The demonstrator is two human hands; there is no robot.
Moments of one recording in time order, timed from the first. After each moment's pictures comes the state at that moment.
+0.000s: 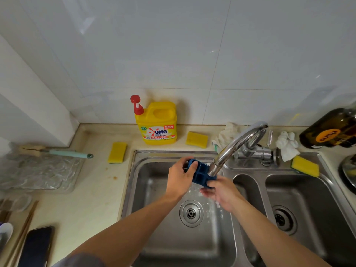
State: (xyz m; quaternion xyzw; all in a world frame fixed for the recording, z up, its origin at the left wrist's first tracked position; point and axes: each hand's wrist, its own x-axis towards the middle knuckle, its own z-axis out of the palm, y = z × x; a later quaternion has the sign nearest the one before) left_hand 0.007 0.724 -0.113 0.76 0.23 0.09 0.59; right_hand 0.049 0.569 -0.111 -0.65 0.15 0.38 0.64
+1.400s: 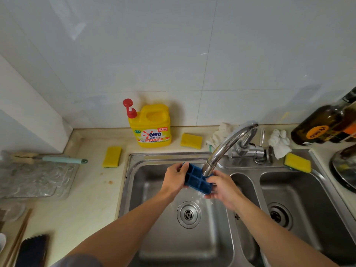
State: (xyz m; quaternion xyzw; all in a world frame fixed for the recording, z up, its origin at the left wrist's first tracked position) left_hand 0.010 0.725 -0.108 0.68 0.30 -0.03 0.66; right_hand 0.056 0.555 -0.097 -0.69 0.11 0.37 0.61
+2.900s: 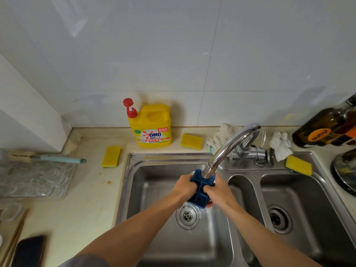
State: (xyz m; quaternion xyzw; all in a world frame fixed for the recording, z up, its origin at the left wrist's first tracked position) left_hand 0.010 0.701 -0.112 0.73 0.26 -0.18 0.60; right_hand 0.043 0.566 -0.104 -0.84 0.03 0.30 0.46
